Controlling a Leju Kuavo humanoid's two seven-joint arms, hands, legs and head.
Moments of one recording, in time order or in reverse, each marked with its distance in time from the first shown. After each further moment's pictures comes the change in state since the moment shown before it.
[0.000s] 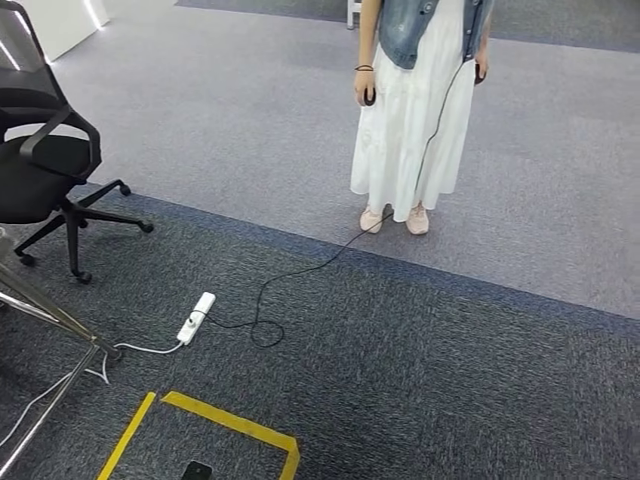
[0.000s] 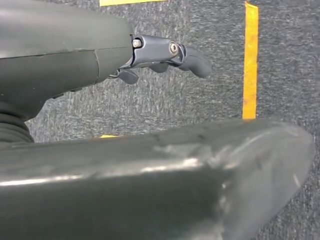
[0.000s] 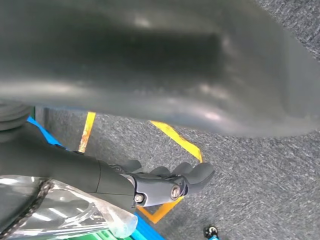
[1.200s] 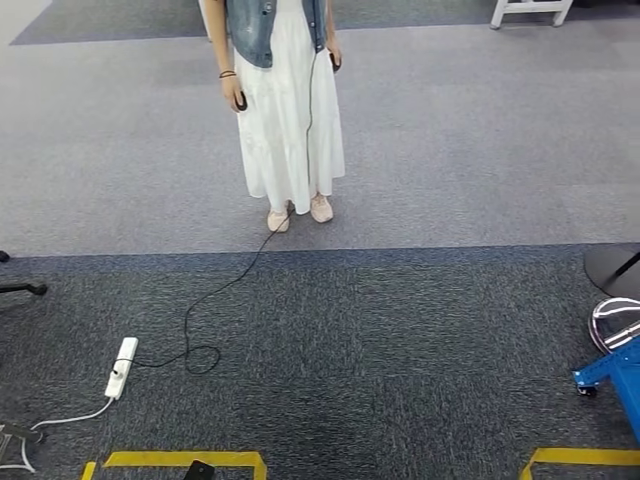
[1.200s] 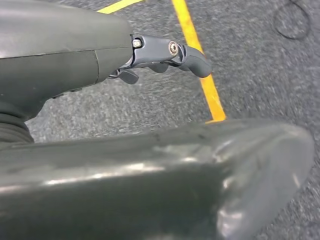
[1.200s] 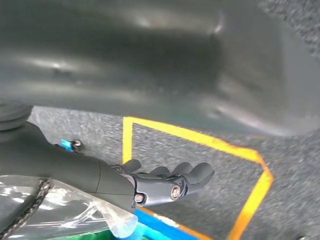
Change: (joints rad) left arm -0.015 -0.001 0.014 0.021 -0.032 0.012 -0.031; right arm -0.019 0.006 -0.062 0.003 -0.007 -0.029 -0.084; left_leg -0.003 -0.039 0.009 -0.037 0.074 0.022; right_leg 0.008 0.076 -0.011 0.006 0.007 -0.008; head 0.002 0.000
